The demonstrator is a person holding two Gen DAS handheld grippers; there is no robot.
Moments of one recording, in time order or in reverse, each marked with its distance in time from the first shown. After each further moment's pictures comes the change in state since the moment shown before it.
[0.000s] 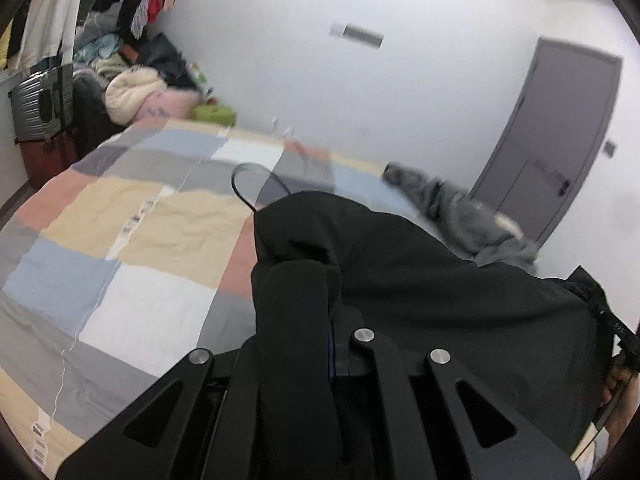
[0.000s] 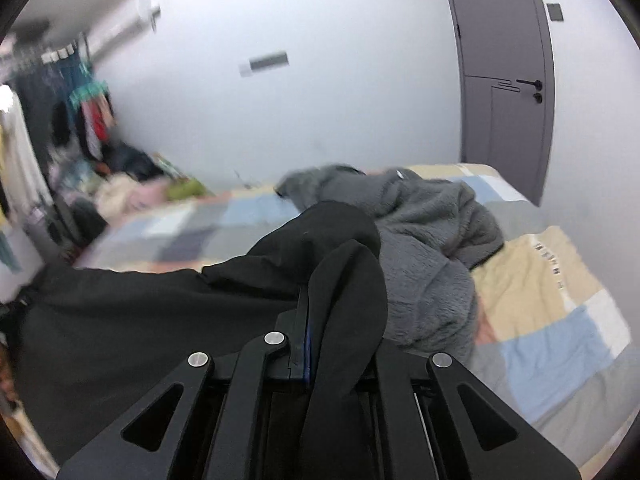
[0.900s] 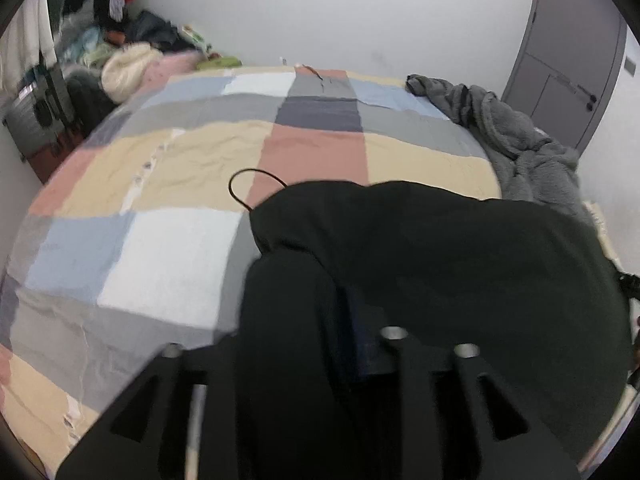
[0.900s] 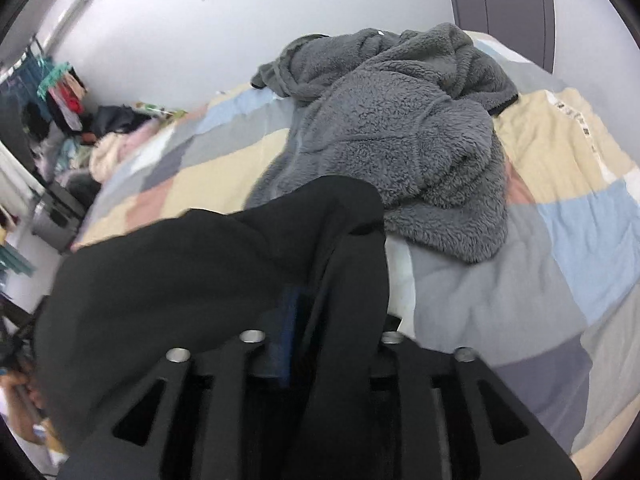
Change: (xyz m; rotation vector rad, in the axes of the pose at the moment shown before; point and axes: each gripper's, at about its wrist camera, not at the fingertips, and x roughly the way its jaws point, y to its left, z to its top) left arm 0.024 0.011 -0.062 0.125 0.226 0.102; right arm 0.044 -0.053 -0.090 0.207 0.338 0.131
